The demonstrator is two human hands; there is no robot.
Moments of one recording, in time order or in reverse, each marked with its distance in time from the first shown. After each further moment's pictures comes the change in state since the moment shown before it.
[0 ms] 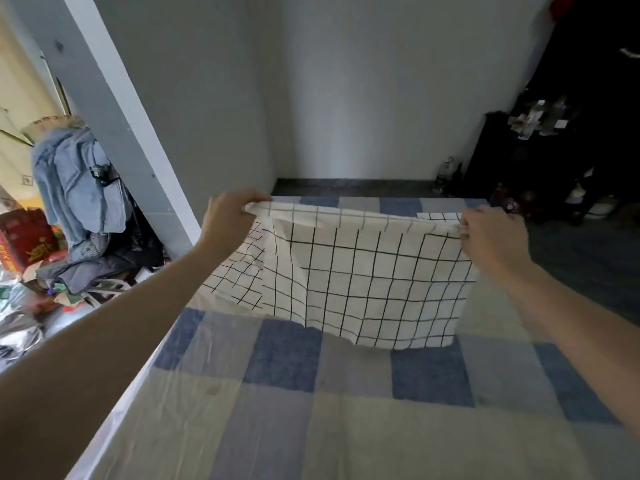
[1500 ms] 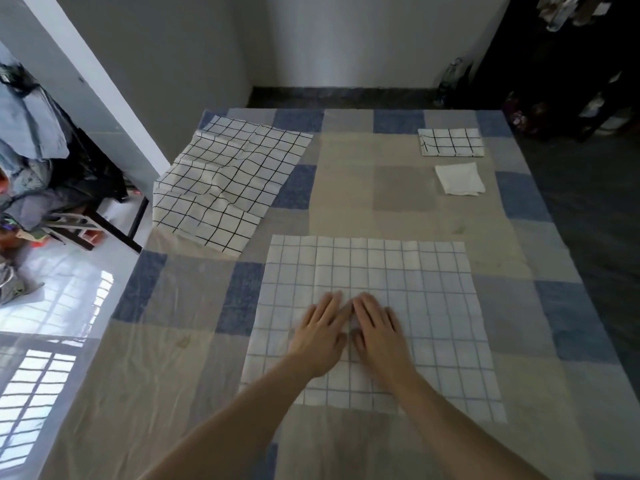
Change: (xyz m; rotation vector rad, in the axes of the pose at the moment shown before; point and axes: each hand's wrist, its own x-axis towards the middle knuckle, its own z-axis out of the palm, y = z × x) left_hand -0.256 -0.006 0.225 0.254 -0.963 0.105; right_hand -0.235 -0.119 0.182 0.356 -0.628 -0.138
